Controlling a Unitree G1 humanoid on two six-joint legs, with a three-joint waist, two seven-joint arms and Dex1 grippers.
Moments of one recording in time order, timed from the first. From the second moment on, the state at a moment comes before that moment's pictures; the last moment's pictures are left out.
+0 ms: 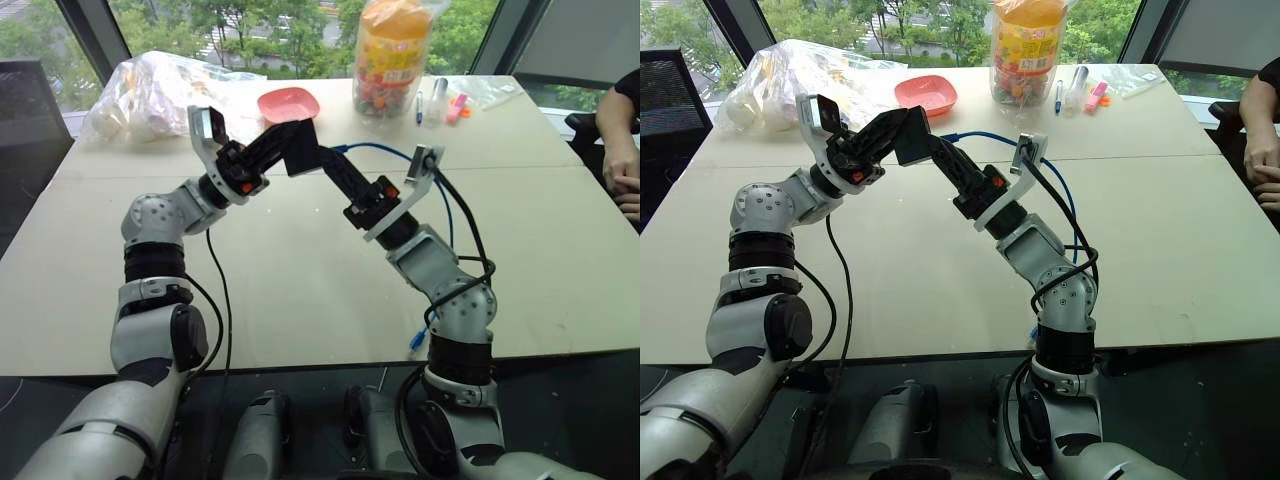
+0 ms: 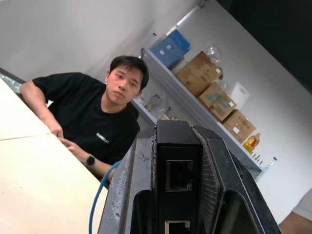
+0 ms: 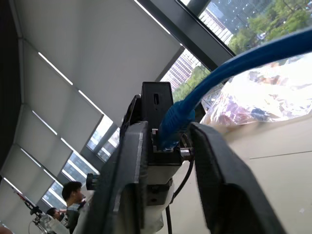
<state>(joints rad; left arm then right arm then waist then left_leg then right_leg) -0.98 0.29 0.41 0.63 -0.85 1.01 -1.11 -0.53 0.09 -0.18 -0.22 1.01 0.73 0.25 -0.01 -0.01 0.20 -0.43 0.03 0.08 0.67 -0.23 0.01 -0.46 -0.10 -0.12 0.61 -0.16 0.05</state>
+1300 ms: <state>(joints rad) -0.93 0.19 0.10 0.63 -0.43 0.29 -0.99 -0.86 -0.40 -0.24 0.71 0.55 0.53 0.24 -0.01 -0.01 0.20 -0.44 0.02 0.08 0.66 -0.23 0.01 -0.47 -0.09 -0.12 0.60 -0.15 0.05</state>
